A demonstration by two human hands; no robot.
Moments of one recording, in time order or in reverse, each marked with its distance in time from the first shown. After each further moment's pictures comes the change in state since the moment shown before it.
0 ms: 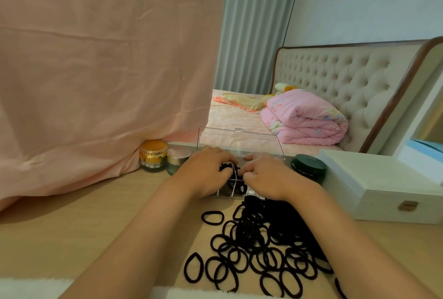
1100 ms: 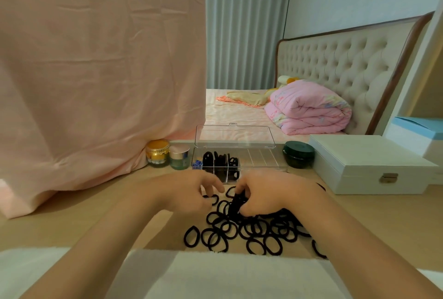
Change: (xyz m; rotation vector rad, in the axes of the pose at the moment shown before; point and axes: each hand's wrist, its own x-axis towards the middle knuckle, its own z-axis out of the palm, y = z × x) left_hand -0.076 0.053 -0.046 0.020 -0.535 -0.157; right_hand -0.076 -0.018 -0.002 -0.047 -0.222 -0.067
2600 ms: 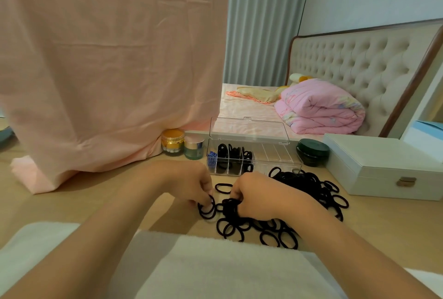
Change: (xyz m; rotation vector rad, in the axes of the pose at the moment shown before) left_hand -0.013 -0.022 -0.008 0.071 -0.091 -0.138; right_hand 0.015 -0.035 0.028 0.046 0.010 -0.072
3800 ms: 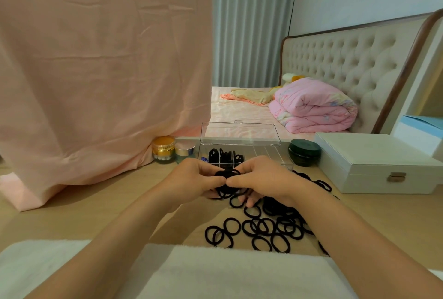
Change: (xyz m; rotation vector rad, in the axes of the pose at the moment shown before) left_hand 0.020 0.017 0.027 -0.957 0.356 0.140; right_hand -0.011 0.028 -0.021 0.958 0.122 0.100
